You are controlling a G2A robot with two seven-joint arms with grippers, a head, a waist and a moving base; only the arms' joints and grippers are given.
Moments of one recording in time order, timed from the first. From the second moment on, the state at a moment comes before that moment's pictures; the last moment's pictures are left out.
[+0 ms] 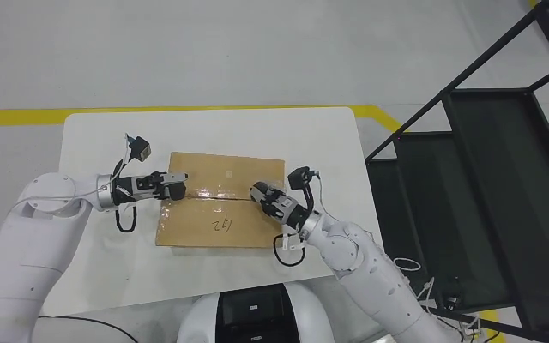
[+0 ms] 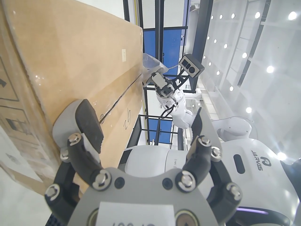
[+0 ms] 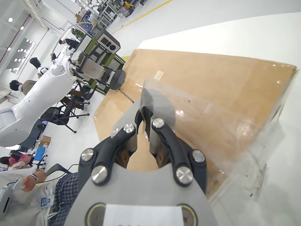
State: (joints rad) left arm 0.95 -0.90 -1.14 -1.23 -0.45 -0.25 -1.29; right arm -1.41 -1.27 1.08 -1.61 -0.61 -0.38 0.18
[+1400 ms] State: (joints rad) left arm 1.10 -0.88 -1.42 -1.11 -0.75 -0.33 -1.20; right arm -1.21 -1.32 0.88 -1.54 -0.57 -0.36 0.33
